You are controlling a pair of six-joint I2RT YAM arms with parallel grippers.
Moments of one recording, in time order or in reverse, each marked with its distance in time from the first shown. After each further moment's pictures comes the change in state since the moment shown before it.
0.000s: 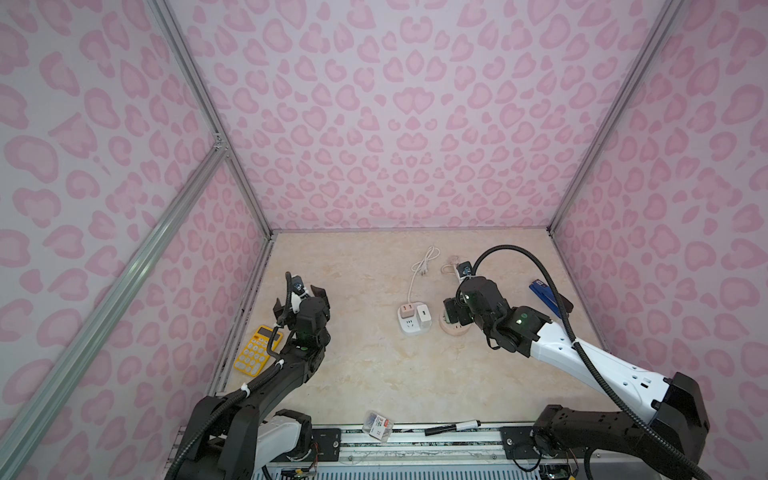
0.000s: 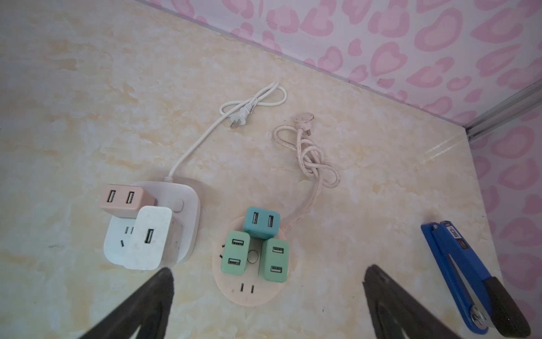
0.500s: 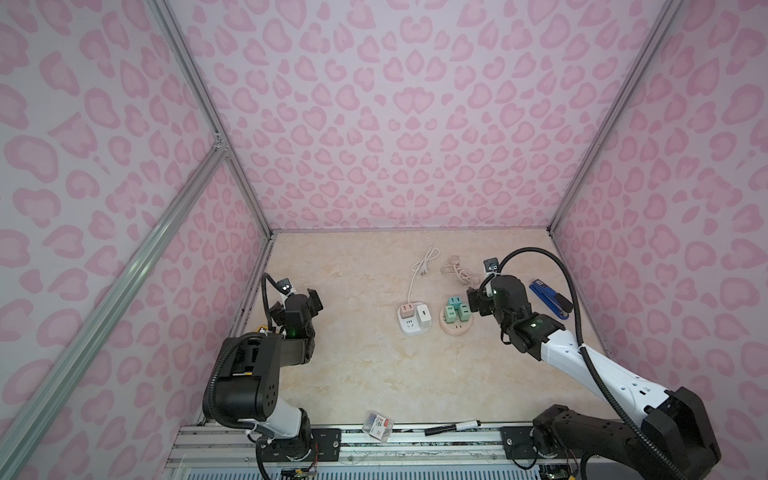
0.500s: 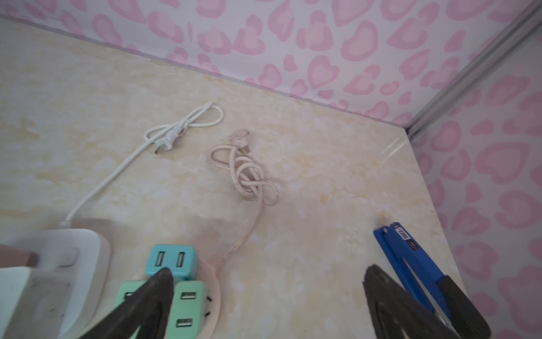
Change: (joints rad) left arm 0.205 0.353 0.048 0.287 0.367 -0.089; right arm -0.303 -0.060 -0.169 0.275 -0.023 -0.130
